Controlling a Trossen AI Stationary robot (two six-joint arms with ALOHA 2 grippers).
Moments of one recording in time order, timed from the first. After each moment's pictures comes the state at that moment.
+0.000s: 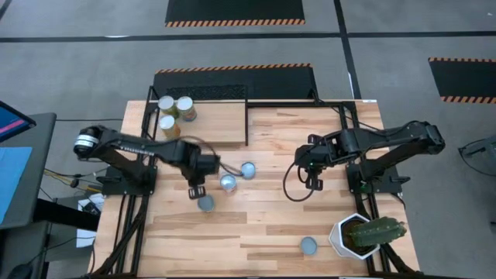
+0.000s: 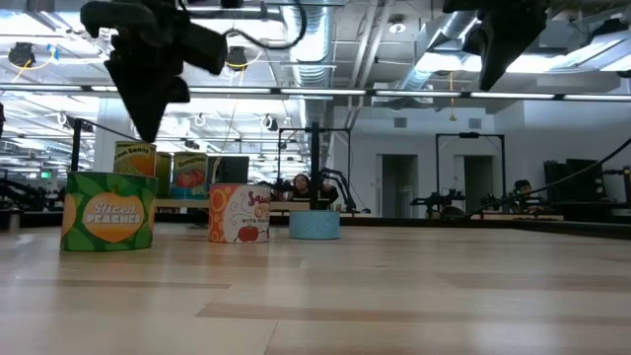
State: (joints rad) left arm -0.07 1.45 1.11 -1.11 0.03 -0.31; right arm 0.13 1.28 1.20 -1.12 0.16 0.23
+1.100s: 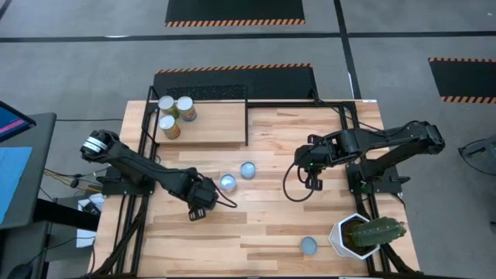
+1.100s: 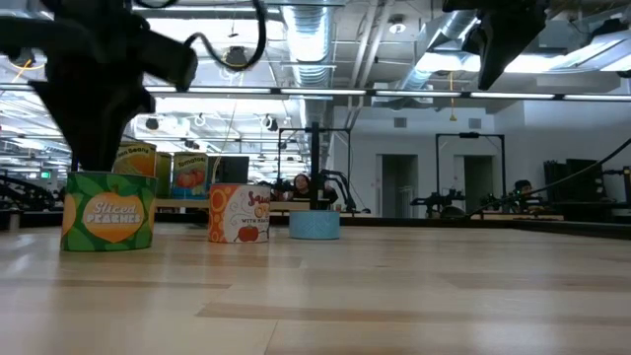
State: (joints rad) left arm -0.37 1.56 1.04 -1.00 -0.10 -0.65; right arm 0.13 1.28 1.20 -1.11 0.16 0.23
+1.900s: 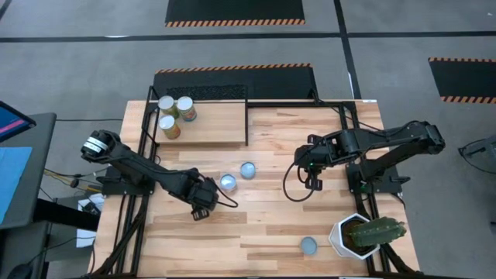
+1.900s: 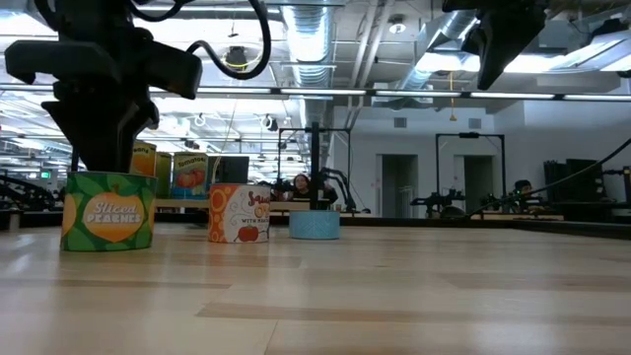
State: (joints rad) left arm -0.37 1.57 0.98 -0.88 -0.15 -0.69; right arm 0.13 1.28 1.20 -1.10 0.16 0.23
